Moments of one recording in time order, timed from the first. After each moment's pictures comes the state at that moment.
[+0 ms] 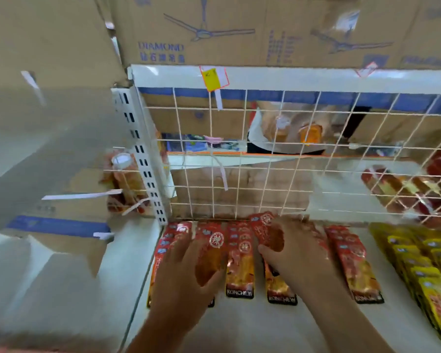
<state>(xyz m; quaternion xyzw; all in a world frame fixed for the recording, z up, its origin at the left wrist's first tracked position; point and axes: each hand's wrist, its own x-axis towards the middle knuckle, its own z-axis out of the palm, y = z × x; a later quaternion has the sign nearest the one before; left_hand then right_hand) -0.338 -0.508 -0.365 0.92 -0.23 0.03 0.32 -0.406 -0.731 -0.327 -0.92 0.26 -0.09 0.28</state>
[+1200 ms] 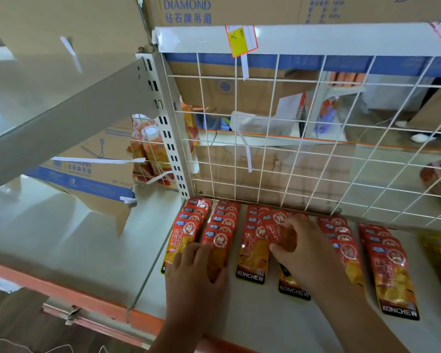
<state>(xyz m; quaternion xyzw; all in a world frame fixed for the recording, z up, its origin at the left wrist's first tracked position) -0.370 -0.512 -0.434 0.96 -0.09 0.09 0.24 -0.403 -0.742 -0.364 -0.94 0.17 -0.07 0.29</state>
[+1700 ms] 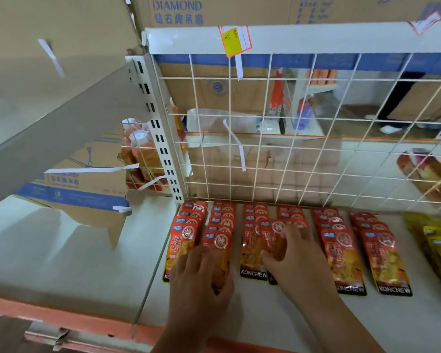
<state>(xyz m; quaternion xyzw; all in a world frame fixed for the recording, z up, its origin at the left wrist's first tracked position) -0.366 -0.496 -0.438 0.92 -0.23 0.15 0.27 -0.416 -0.698 -0.369 -0.93 0.25 -0.07 0.24</state>
